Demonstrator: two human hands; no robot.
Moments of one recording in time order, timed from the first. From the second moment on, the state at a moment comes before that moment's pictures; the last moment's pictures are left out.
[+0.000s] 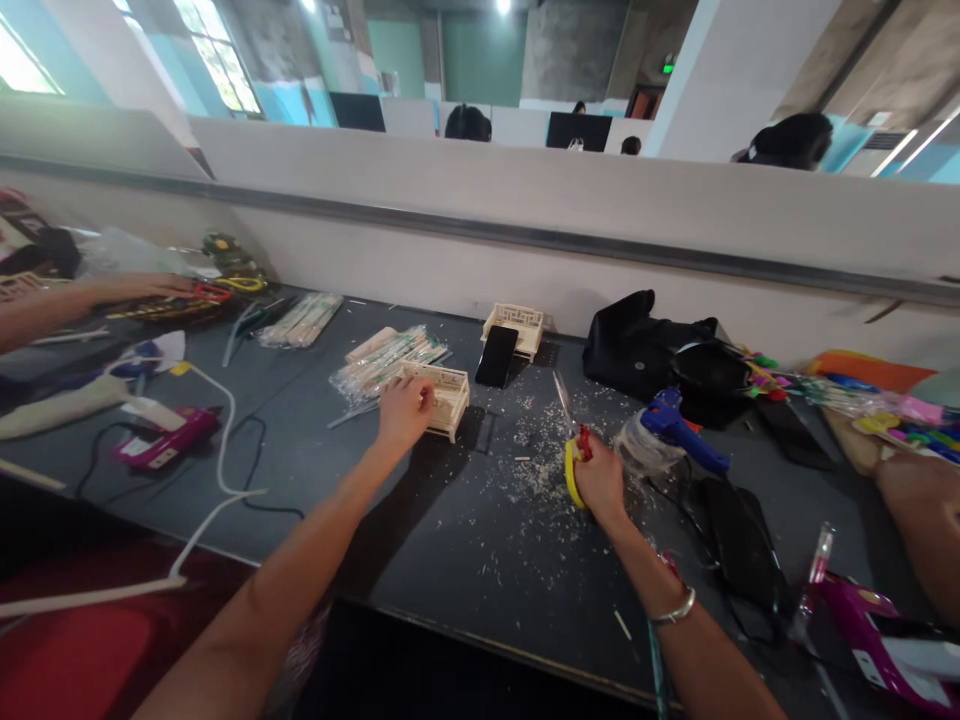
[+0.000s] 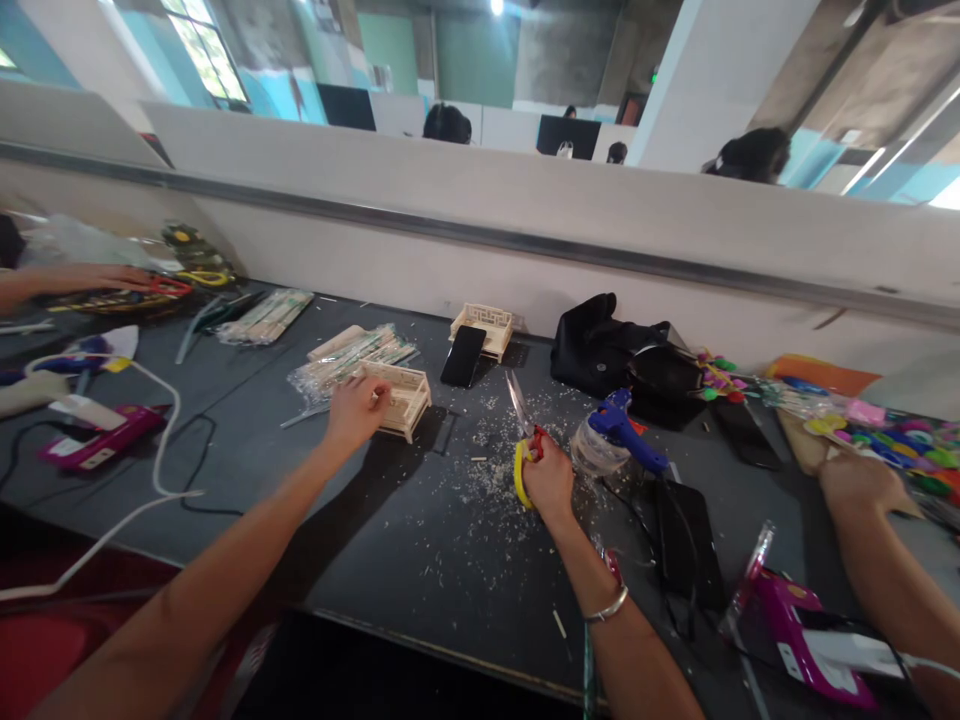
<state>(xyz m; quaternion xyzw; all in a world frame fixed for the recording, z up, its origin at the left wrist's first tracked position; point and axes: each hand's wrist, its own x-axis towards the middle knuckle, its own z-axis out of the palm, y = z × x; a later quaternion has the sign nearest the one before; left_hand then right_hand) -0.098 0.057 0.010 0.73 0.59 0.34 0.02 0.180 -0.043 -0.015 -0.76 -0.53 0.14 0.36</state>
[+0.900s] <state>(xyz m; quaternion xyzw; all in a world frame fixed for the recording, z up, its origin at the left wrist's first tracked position) 0.000 0.010 -0.005 0.87 0.43 0.20 0.15 0.180 -0.042 -0.017 -0.75 -0.53 0.14 0.38</state>
